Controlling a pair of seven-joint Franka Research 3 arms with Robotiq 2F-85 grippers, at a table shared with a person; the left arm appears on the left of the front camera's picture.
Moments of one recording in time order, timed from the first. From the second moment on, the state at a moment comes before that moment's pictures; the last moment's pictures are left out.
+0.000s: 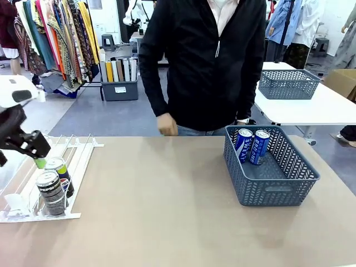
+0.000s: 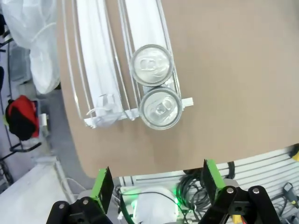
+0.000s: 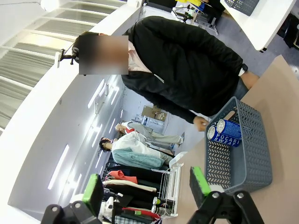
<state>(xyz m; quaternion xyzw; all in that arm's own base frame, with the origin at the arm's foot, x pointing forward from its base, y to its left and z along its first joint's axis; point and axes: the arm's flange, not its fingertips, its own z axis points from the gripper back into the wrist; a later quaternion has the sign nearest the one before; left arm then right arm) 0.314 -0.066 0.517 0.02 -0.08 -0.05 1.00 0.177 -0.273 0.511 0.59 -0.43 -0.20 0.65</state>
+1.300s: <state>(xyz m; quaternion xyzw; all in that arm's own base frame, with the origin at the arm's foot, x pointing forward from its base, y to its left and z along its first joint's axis) 0.380 -0.071 0.409 0.01 0.00 -0.01 1.00 0.177 -0.273 0.511 0.59 -0.43 -0.20 0.65</state>
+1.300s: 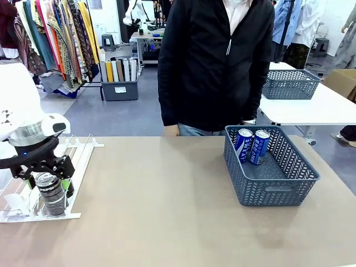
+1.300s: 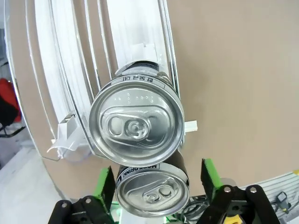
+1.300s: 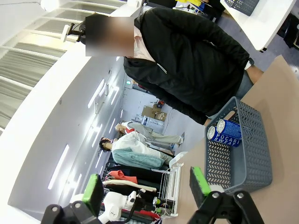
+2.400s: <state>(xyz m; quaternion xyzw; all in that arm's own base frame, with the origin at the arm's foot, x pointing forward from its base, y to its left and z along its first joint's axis) 0.360 -0.084 0.471 0.00 -0.06 -0.03 1.00 0.177 -0.273 0.511 0.59 -0.43 -0.20 0.65</state>
